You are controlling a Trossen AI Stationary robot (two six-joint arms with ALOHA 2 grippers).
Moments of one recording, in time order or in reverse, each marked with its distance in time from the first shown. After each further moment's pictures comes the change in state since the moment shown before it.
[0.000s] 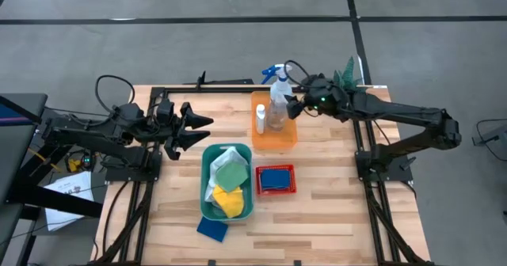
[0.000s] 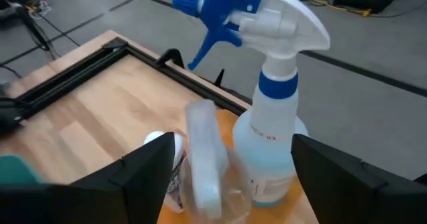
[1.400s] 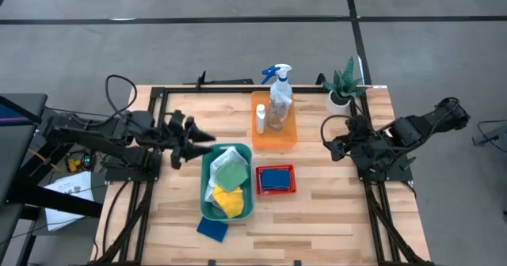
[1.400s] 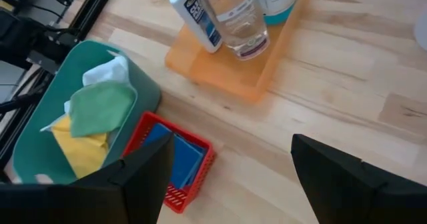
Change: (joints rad) left arm -0.044 0.000 0.000 -0.262 0.063 -0.139; right arm 0.717 -0.280 -0.004 -0.817 0.194 1.080
